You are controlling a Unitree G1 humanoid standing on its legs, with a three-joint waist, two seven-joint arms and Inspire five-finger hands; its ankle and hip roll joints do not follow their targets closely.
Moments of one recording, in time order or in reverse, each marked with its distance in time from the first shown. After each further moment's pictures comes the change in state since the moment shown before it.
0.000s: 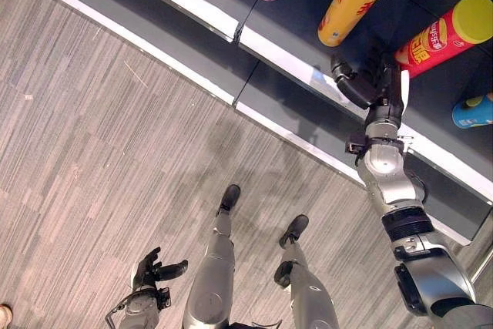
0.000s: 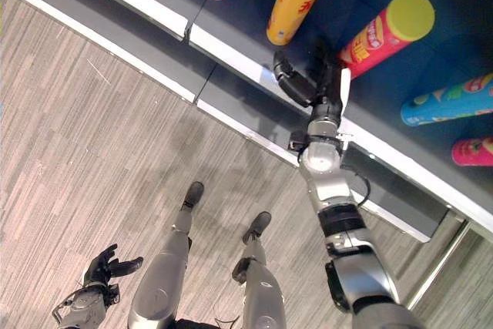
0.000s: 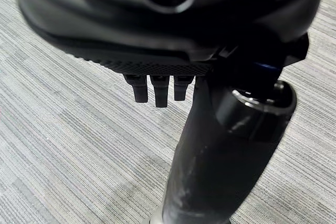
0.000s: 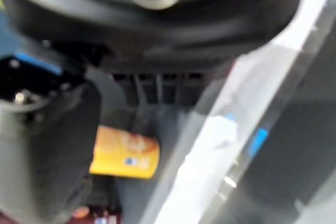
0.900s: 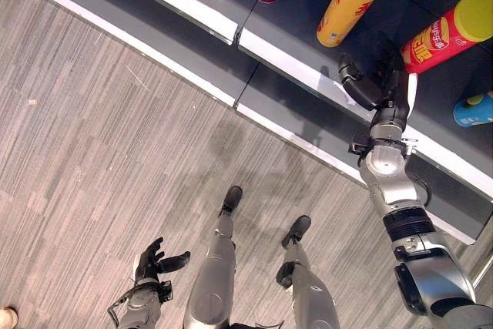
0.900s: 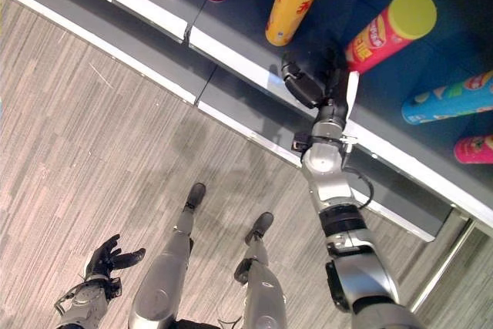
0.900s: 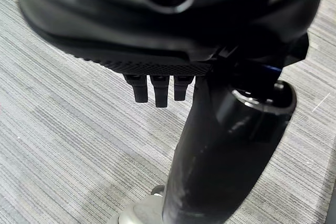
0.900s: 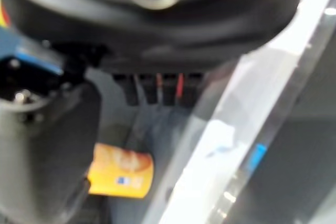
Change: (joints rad) left arm 0.001 0.003 -0.012 -0.068 -0.004 -0.015 0.003; right arm 0.003 0.001 -0.022 0.029 -0.029 -0.005 -0.033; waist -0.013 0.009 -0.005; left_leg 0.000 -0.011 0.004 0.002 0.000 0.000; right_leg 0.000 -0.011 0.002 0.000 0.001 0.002
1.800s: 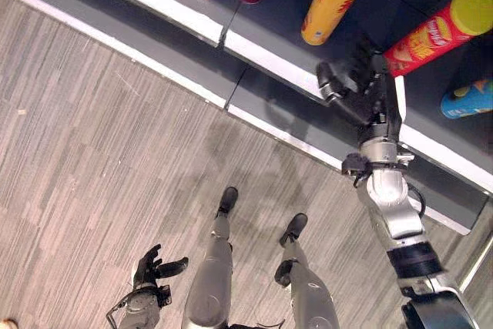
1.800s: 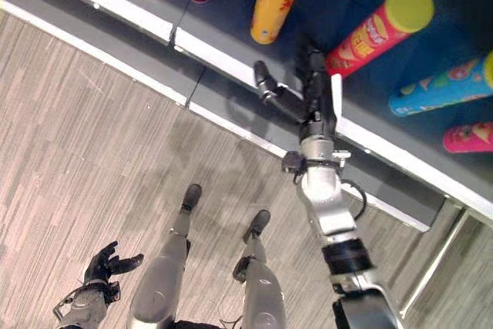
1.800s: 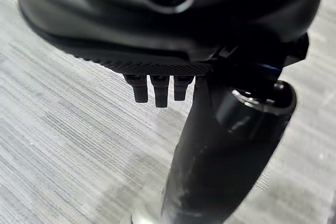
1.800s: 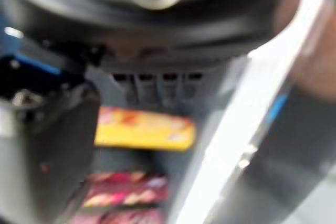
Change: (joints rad) left arm -0.012 -0.009 0.035 0.071 0.034 0.025 -0.009; right arm 0.311 -0.007 0.025 -0.552 0.055 -0.011 0.189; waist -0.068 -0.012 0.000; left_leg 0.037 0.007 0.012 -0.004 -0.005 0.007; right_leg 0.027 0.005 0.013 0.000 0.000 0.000
